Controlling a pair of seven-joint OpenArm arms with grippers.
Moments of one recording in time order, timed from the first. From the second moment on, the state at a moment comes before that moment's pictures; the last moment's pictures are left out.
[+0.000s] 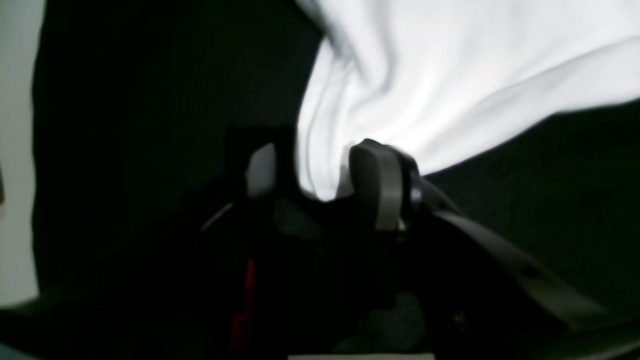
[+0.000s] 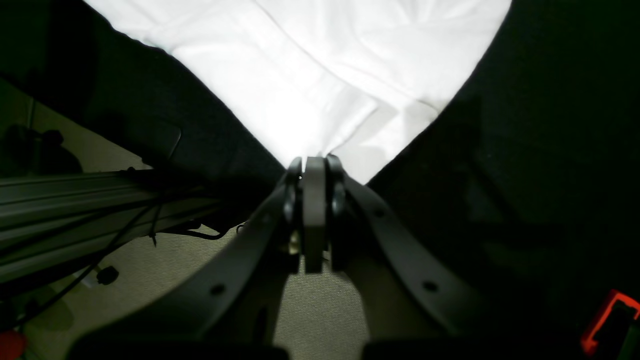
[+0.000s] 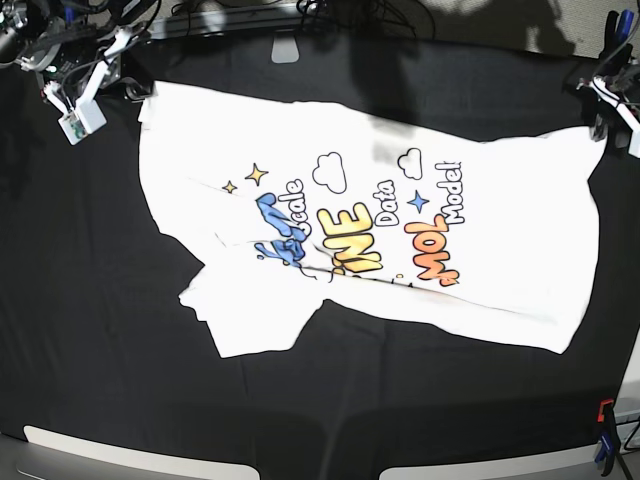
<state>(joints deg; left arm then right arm) 28.6 -22.2 -31.6 91.4 -17.9 -37.4 24.9 -40.1 21.8 33.3 118.9 48.1 39.6 -64.3</state>
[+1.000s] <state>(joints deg) 23.6 -27.1 -46.9 82.5 -74.4 -42.4 67.3 -40.2 21.8 33.3 118.9 48.1 39.6 -64.3</state>
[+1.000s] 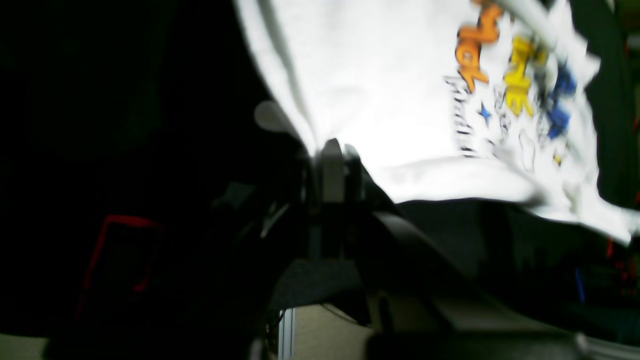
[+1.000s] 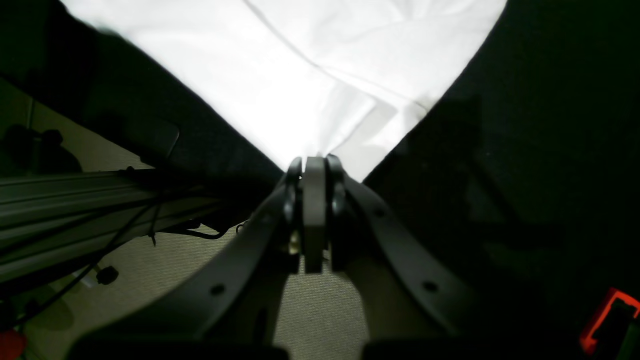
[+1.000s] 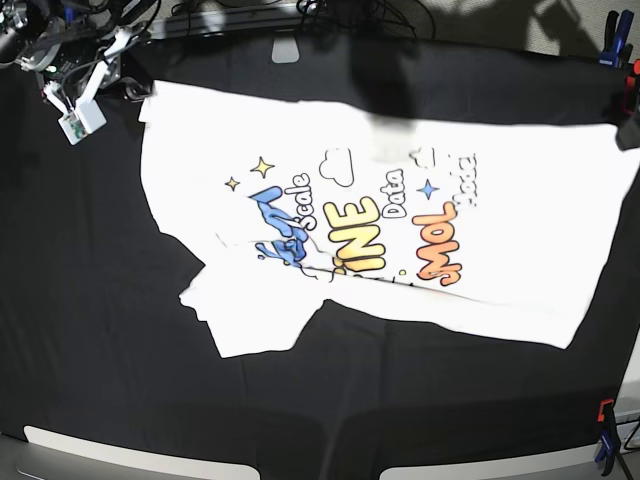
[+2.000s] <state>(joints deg) 27.8 -27.8 -47.1 89.3 -50.1 -42.5 46.5 -29.9 21.7 33.3 121.0 48.2 39.6 -61.1</state>
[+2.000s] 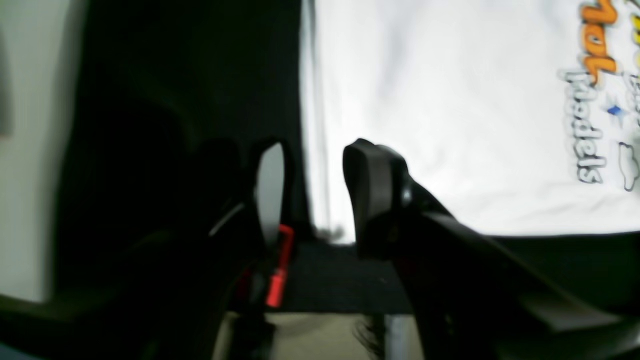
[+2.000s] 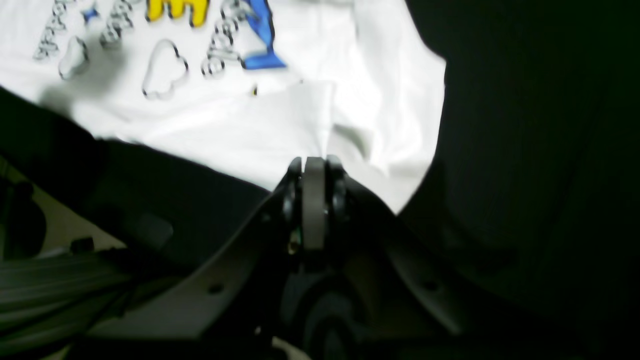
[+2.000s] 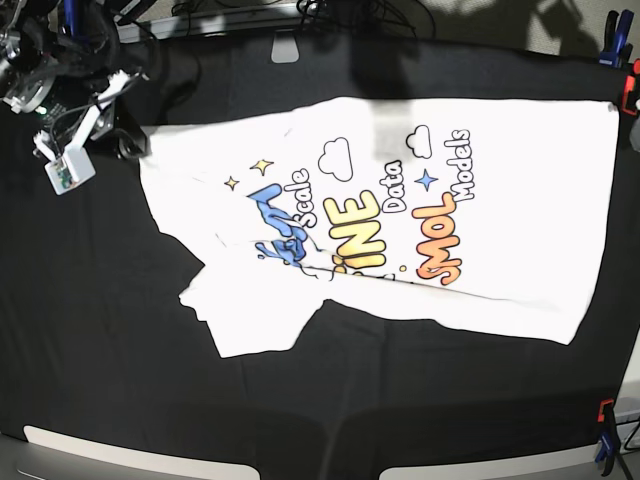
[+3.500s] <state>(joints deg) 39.3 -38.7 -10.0 91.8 25.1 -26.4 8.1 -29.9 26.3 33.3 121.0 44.9 39.6 -56.7</state>
